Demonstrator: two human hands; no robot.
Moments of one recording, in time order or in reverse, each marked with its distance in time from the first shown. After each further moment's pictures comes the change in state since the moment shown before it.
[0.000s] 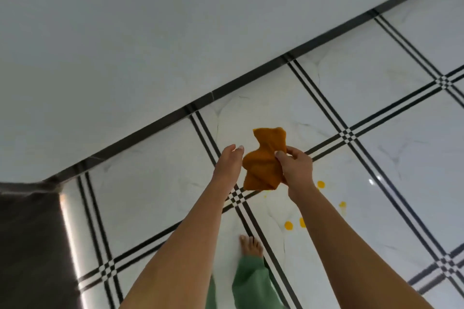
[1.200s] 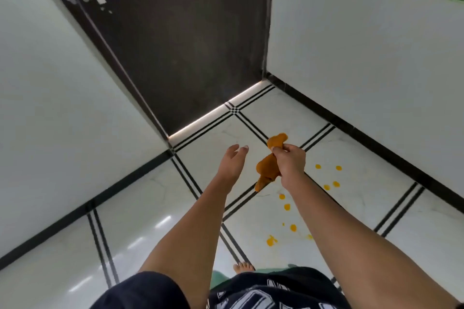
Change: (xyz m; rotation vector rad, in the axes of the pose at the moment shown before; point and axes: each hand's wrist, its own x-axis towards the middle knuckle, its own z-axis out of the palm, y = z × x) left_hand -0.557 0.018 0.334 -0.852 1.086 -0.161; right_hand -0.319 -0.055 -0.383 -0.782 -1.020 -0.482
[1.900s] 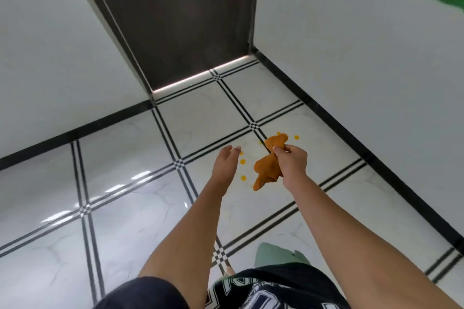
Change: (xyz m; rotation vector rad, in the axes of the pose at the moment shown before) left_hand -0.236 -0.081 0.264 -0.227 0.157 -0.035; right_hand -0.070 0.144 -0.318 -0.083 -0.115 0.004
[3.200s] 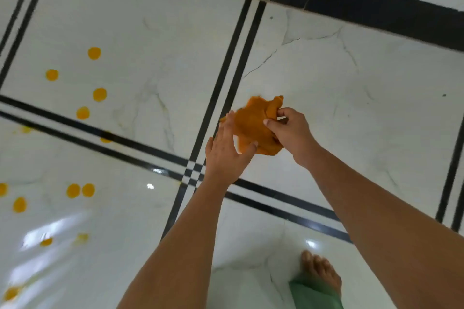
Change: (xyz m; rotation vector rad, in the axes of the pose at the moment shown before) left_hand 0.375 -0.455 0.637 0.948 -0.649 0.427; right_hand 0.606 0.540 -0.275 -0.042 0.189 0.297
